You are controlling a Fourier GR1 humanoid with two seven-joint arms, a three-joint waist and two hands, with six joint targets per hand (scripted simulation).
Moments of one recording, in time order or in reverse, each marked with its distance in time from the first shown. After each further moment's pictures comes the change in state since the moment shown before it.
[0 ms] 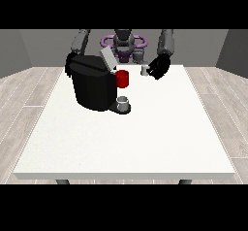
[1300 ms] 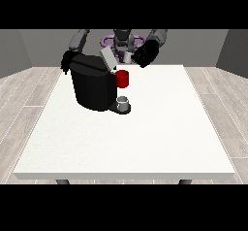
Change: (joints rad) left arm -0.246 0.005 0.138 -0.064 0.092 -0.115 0.213; right arm -0.030 -0.012 0.031 -0.048 0.001 0.032 -0.012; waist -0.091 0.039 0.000
